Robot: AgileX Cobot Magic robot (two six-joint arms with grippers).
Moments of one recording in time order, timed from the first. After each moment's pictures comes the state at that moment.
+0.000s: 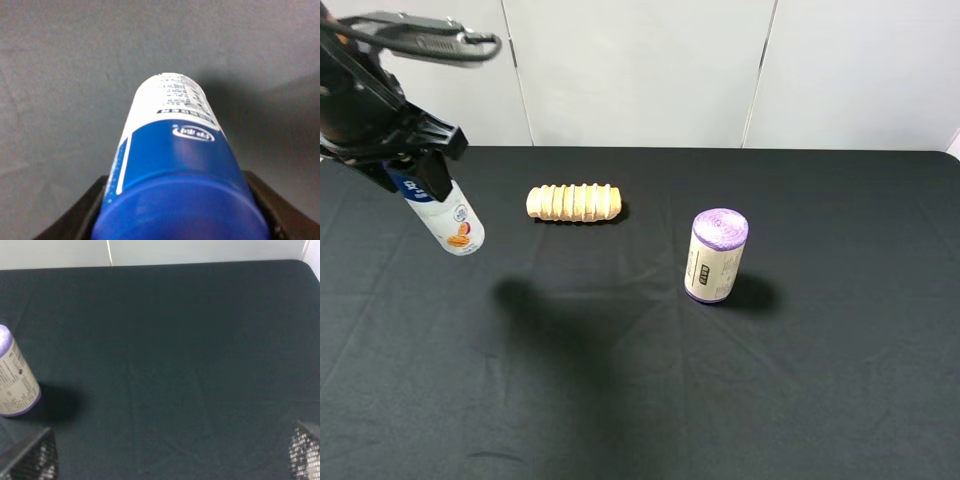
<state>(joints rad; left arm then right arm) -0.38 1.44 -1.11 0.06 0.94 -0.12 0.00 -0.01 -0.50 0.00 1.02 -0.03</state>
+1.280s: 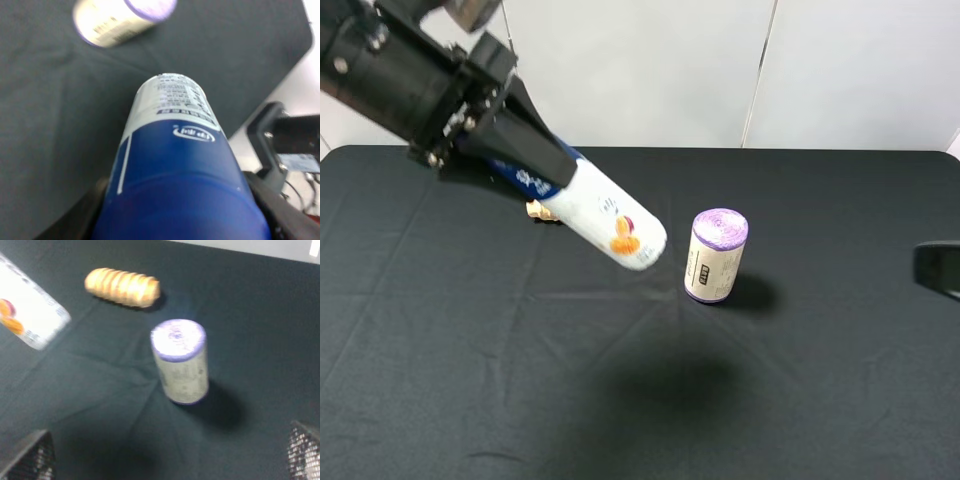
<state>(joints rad) -0.38 1.40 -1.01 -0.84 0.95 0.43 0.24 0.43 -0.60 0.47 0.88 -0.43</state>
